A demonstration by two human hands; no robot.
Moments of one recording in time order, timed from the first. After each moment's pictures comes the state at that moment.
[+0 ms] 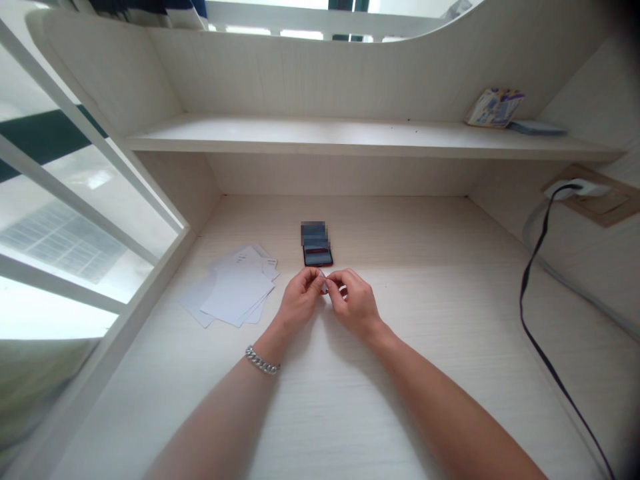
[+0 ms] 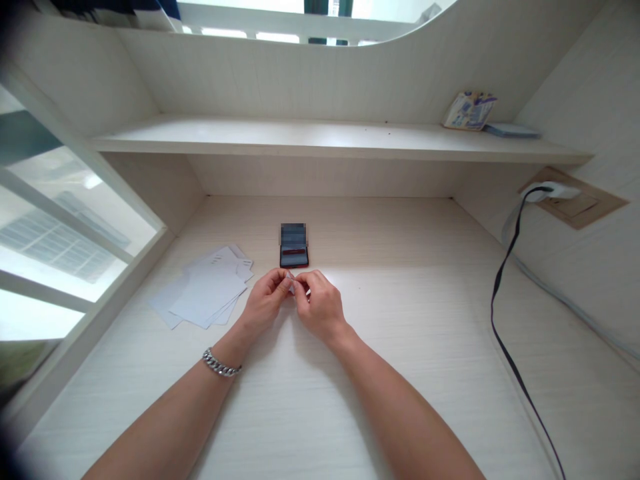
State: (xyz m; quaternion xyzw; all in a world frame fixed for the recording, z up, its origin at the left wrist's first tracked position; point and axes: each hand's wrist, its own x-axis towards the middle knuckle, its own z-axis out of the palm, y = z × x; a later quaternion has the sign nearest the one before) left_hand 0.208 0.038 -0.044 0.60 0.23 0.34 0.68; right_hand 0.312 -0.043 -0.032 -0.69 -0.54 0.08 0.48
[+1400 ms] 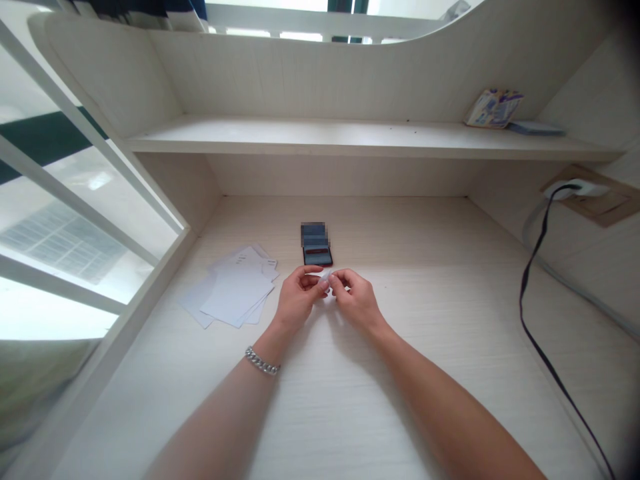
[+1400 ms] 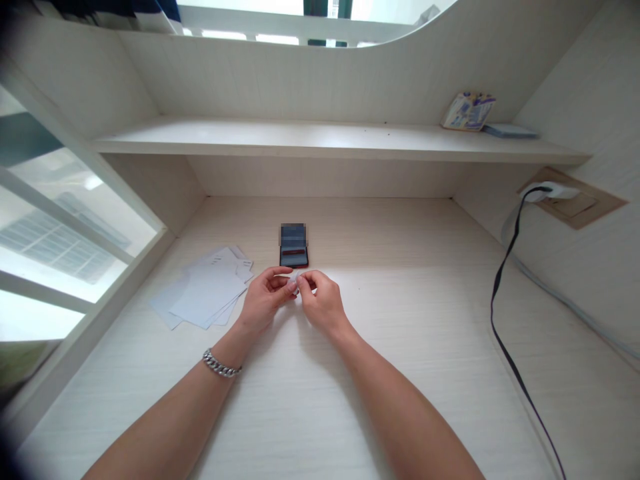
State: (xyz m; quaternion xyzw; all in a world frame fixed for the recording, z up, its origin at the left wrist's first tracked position) left_hand 0.207 0.038 -0.046 0.51 0.27 0.35 0.73; right_hand 0.317 -0.041 -0.028 -0.68 -0.46 0.21 0.53
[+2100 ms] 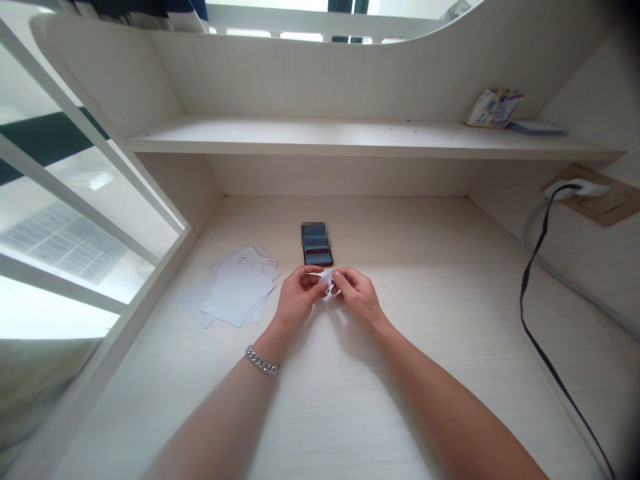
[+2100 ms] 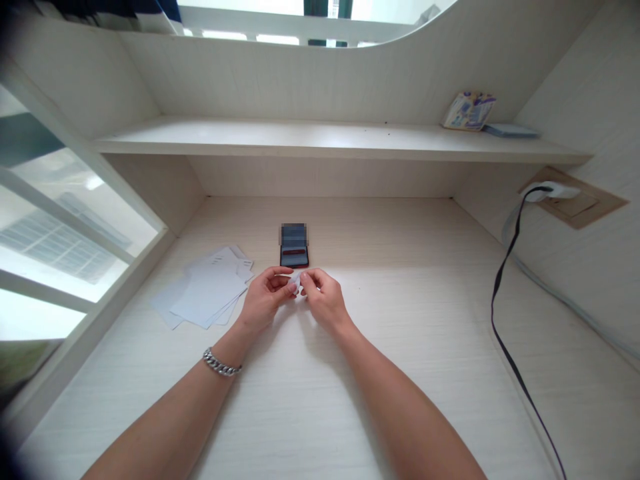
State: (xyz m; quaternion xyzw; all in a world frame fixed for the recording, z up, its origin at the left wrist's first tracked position) left_hand 0.207 0.038 -0.044 0.54 0.27 0.35 0.72; right_hand 0.323 -0.038 -0.033 -0.64 -0.42 0.29 0.58
